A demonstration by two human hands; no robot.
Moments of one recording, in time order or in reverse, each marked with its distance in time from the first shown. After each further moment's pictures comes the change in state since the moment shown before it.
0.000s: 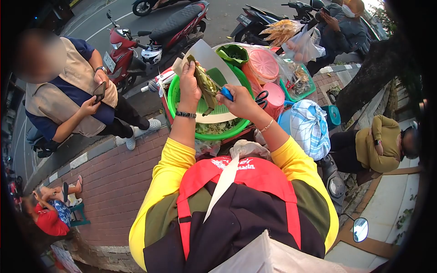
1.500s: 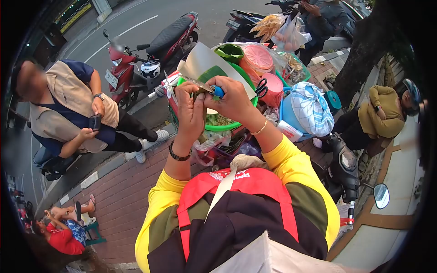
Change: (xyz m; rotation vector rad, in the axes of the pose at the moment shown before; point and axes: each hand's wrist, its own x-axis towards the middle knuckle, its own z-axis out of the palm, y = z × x) left_hand -0.167 0.101 0.034 0.745 -0.364 0.543; right_hand -0.032 -0.110 0.043 -0.168 0.411 -0.446
